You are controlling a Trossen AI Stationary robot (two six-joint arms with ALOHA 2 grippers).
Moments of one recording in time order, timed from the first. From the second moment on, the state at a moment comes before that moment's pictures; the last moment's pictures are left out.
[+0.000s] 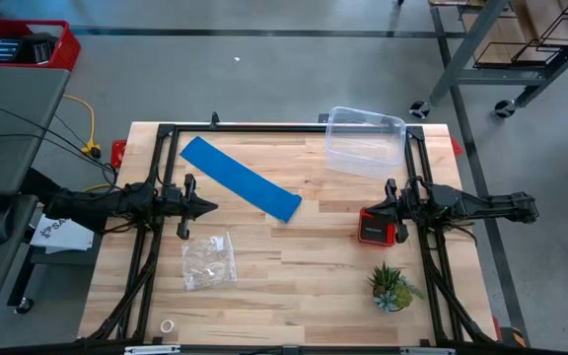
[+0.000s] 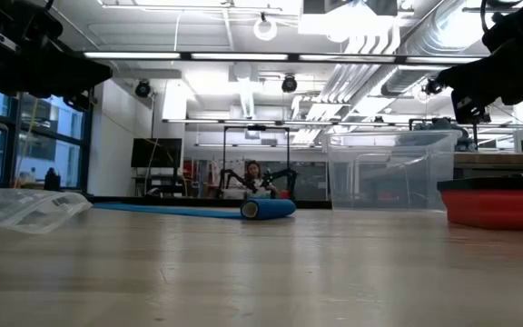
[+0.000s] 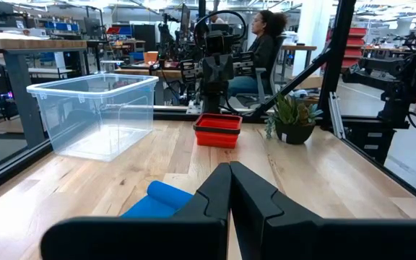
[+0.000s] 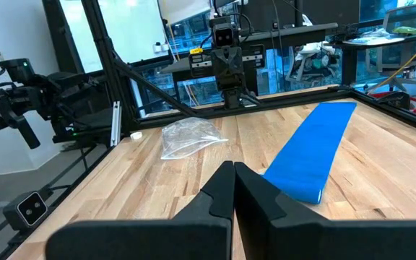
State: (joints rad) left arm -0.06 0.02 0.01 0.02 -0.09 -0.02; right arm 0.07 0.03 0.02 0.00 0.01 0.16
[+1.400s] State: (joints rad) left arm -0.06 0.02 0.01 0.02 -0.09 -0.02; right arm 0.07 0.89 0.41 0.68 0.27 0.81
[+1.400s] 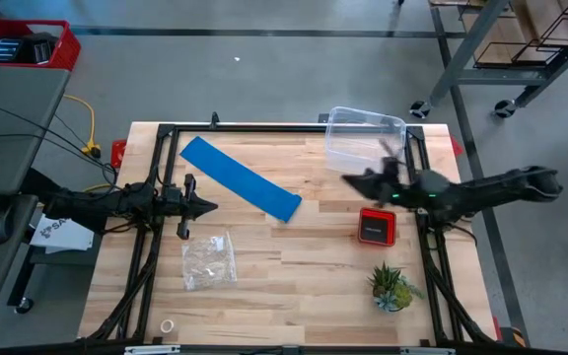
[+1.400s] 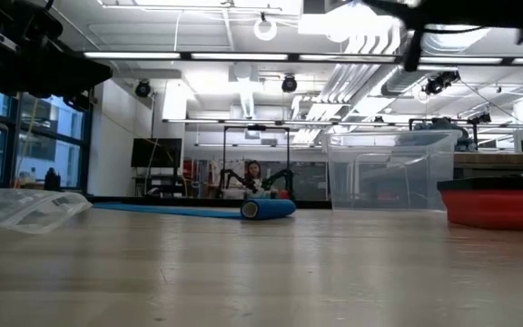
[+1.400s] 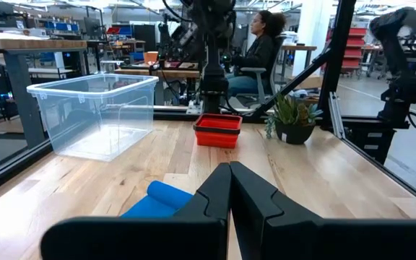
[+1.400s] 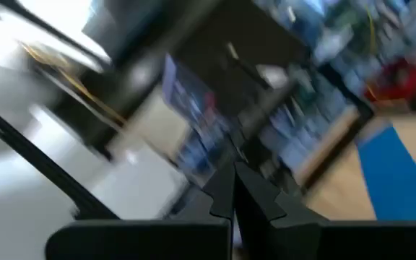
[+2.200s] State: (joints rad) left arm -0.07 0.02 0.01 0.69 -0.09 -0.41; right arm -0.03 1.27 0.97 0.21 0.05 0.73
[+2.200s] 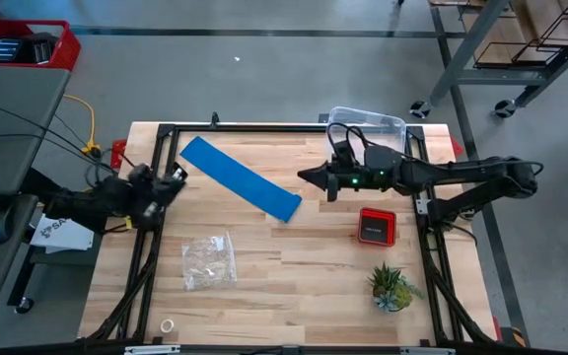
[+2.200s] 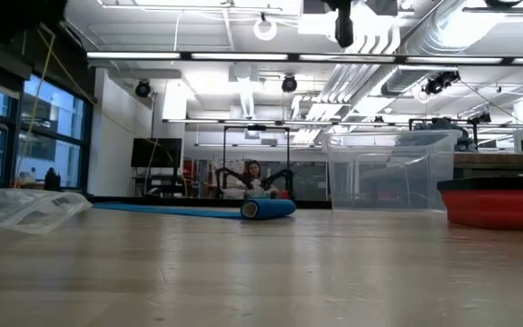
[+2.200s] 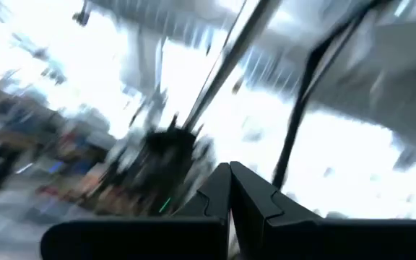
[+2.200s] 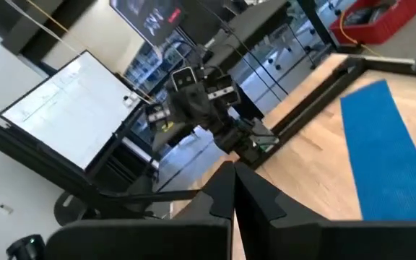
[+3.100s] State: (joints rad) left arm 0.09 0.77 0.53 -0.16 -0.22 -0.65; right arm -0.10 1.63 1.17 -0.36 -0.14 0.84
